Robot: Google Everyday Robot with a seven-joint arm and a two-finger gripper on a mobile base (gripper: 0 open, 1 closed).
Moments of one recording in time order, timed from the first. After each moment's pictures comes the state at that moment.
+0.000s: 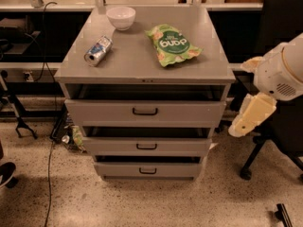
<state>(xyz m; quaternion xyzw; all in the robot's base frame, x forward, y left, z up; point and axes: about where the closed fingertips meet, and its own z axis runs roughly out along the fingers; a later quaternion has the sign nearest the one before) 0.473 -0.206 0.905 -0.56 0.78 0.01 0.26</state>
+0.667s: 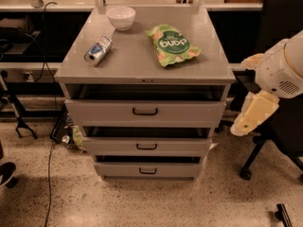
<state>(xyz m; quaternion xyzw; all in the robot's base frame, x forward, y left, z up) 0.471 -0.207 0.913 -0.57 0.78 0.00 0.25</state>
